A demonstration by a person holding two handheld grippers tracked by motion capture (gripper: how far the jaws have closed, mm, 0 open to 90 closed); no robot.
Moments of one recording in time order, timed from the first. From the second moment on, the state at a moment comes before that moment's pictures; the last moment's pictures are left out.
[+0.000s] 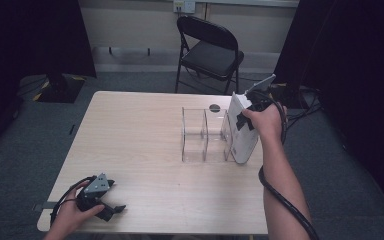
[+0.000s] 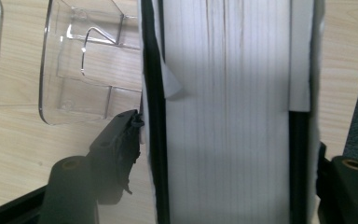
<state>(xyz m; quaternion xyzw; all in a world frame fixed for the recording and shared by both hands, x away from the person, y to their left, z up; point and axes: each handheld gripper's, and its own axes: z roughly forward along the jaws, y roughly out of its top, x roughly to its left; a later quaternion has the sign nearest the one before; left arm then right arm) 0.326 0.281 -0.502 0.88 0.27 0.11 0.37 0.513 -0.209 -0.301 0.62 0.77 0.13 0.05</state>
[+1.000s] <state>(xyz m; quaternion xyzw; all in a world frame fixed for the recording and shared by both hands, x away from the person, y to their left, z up) 0.326 0.281 -0.502 0.88 0.27 0.11 0.37 0.493 -0.214 -0.297 0.62 0.77 0.14 0.05</state>
